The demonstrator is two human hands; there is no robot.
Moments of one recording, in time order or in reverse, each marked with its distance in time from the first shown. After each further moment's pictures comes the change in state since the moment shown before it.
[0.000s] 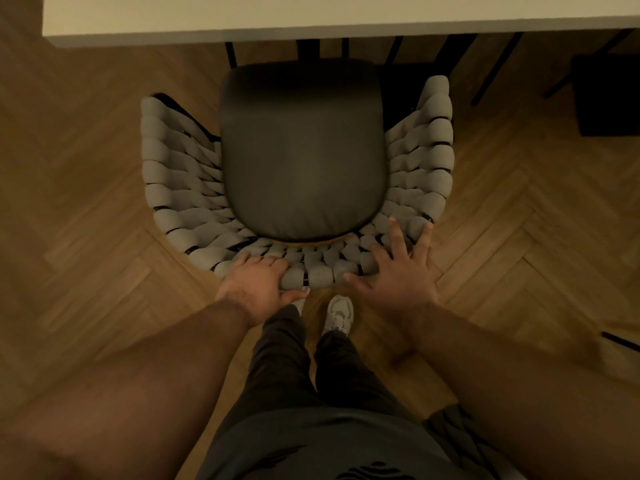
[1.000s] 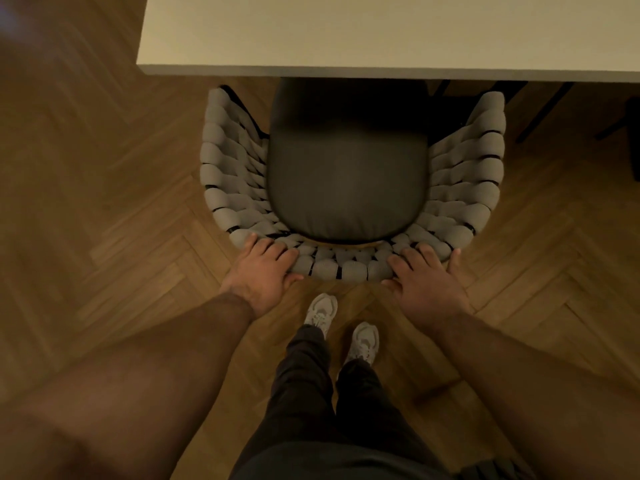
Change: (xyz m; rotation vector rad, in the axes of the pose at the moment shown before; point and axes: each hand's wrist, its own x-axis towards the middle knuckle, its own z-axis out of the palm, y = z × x) left_hand 0.011 -0.090 -0.019 0.106 0.279 -0.009; right_hand 0.054 -0.033 -0.023 -0.110 0.027 -0.234
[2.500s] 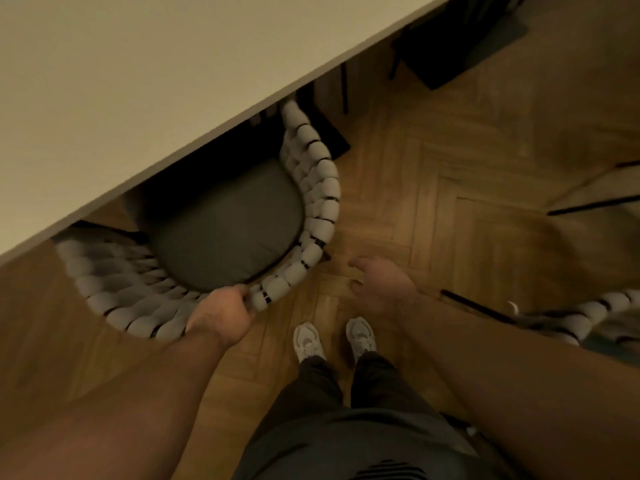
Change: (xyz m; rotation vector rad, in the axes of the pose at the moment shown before) left_hand 0.072 0.043 -0.081 -0.082 -0.288 0.083; right_hand -0.071 0.001 -0.022 0.746 -0.016 0.587
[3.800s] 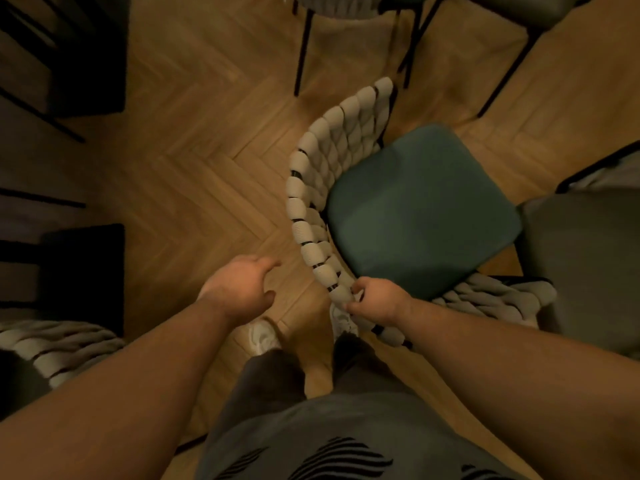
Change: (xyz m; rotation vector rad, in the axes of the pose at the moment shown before) left_hand -0.094 0.467 0.142 0.853 -0.245 1.057; right_hand -0.281 0.336 0.136 0.835 0.110 0.715
